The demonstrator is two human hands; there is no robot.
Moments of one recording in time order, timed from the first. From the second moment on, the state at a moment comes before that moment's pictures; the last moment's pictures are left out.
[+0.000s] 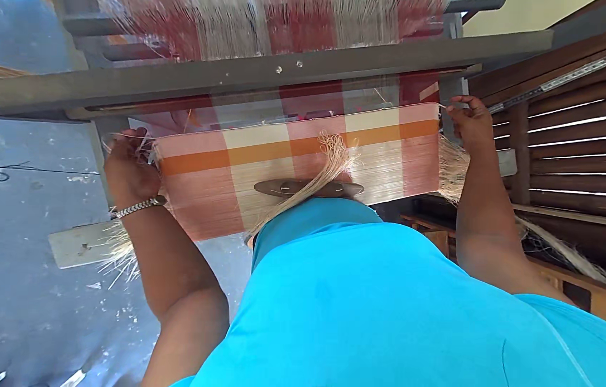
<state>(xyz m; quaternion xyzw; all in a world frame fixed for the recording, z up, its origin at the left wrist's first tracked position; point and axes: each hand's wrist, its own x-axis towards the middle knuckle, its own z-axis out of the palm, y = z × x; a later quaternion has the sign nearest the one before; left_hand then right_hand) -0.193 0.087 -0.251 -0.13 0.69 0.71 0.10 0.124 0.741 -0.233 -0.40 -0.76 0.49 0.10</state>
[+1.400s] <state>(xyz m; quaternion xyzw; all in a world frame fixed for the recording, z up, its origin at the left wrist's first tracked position) -0.200 0.064 -0.246 -0.13 0.65 0.74 0.09 0.120 0.706 -0.246 -0.48 -0.72 0.49 0.09</state>
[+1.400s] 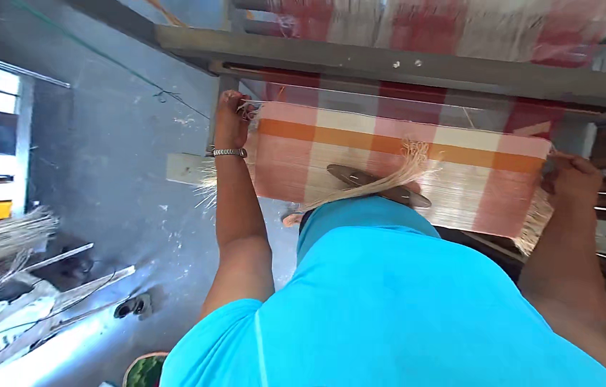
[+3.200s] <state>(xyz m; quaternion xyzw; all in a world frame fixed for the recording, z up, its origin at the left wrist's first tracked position) -0.191 0.115 -0.283 -0.18 0.77 0.61 -0.03 0.090 0.671 -0.277 -0.55 -0.79 0.22 0.14</state>
